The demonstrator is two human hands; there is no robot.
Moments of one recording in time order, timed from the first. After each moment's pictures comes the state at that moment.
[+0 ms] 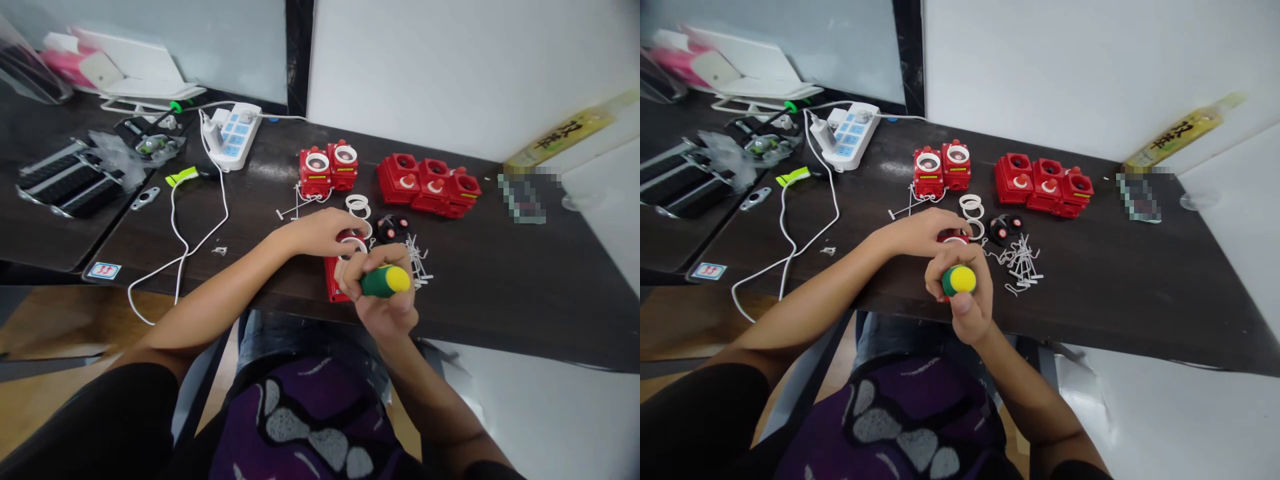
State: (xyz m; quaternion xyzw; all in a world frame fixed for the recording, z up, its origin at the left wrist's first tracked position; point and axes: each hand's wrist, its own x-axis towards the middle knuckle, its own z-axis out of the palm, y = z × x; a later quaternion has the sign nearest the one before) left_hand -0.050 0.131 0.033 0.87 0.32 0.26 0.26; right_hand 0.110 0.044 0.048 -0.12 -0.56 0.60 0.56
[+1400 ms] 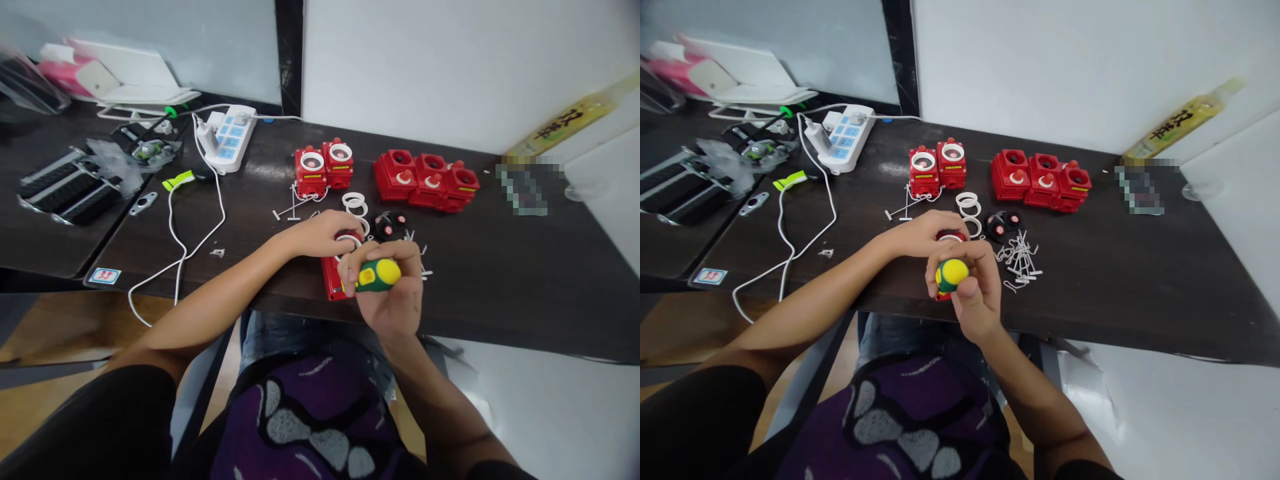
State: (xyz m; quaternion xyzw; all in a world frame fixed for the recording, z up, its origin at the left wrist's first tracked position) left_hand -0.041 0.135 0.020 0.85 0.28 0.31 0.31; right_hand 0.123 0.045 0.047 -0.16 -0.55 0.58 0.58
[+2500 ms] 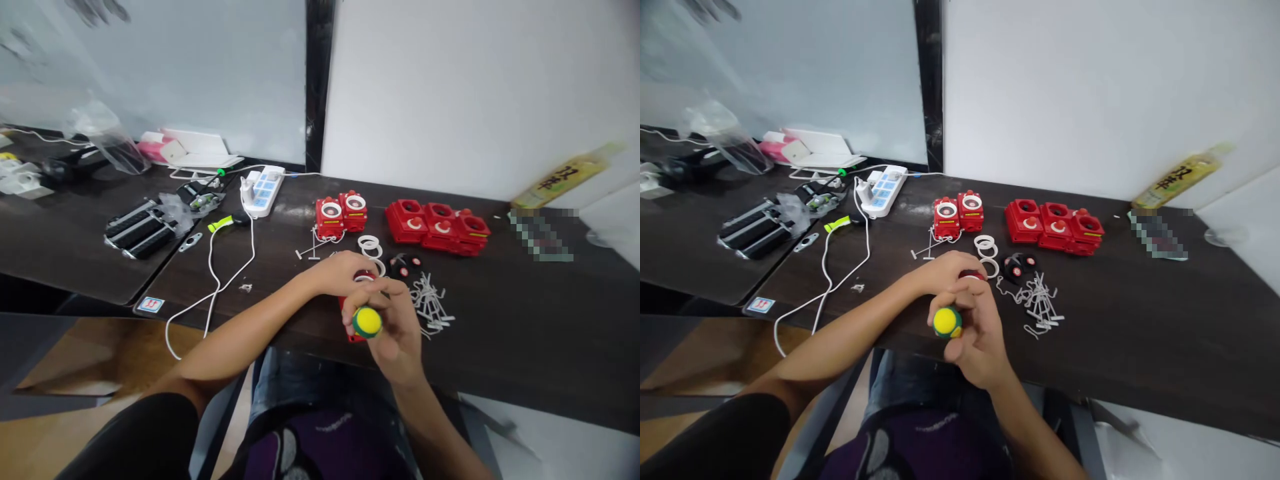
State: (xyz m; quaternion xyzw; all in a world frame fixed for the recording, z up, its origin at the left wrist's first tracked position) left_hand -0.042 0.135 0.025 0.86 0.33 0.26 0.28; right_hand 0.114 0.041 0.049 -0.14 -0.59 0.60 0.52
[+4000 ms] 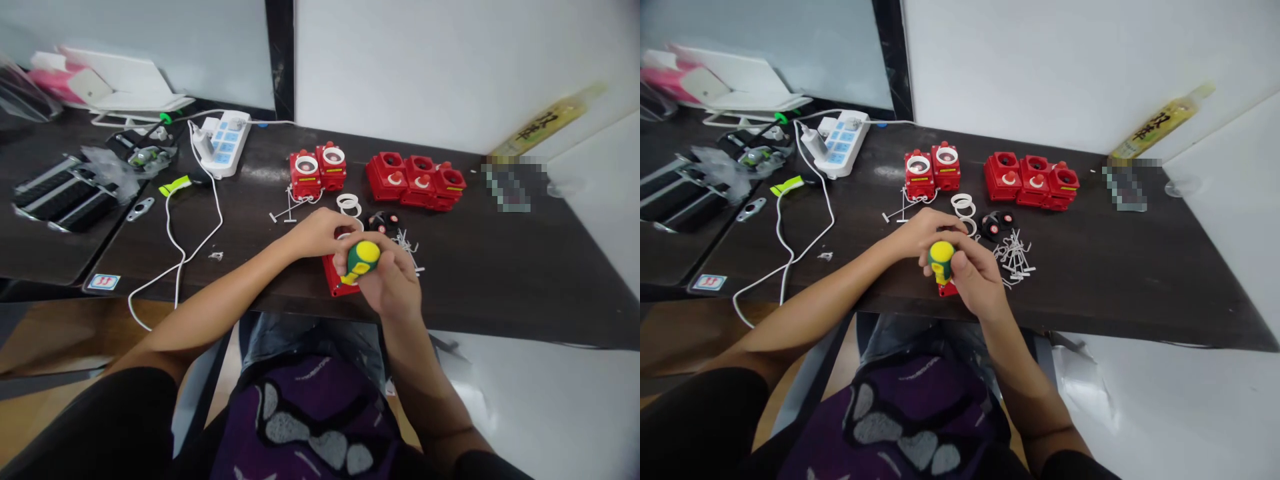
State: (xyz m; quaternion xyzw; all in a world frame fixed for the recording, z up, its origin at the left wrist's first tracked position) left_hand -0.035 0.127 0.030 0.82 0.37 0.31 0.31; right_hand 0.137 0.062 0.053 -0.18 -0.56 0.65 0.48
